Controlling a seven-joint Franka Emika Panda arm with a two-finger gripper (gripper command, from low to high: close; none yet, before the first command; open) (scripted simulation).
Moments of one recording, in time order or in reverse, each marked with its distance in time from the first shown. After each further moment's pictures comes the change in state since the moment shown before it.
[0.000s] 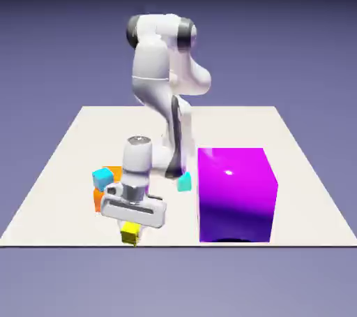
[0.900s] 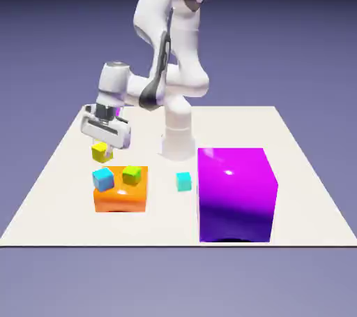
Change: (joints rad) arm -0.364 -0.574 -0.018 -0.371 -0.186 -0.202 0.137
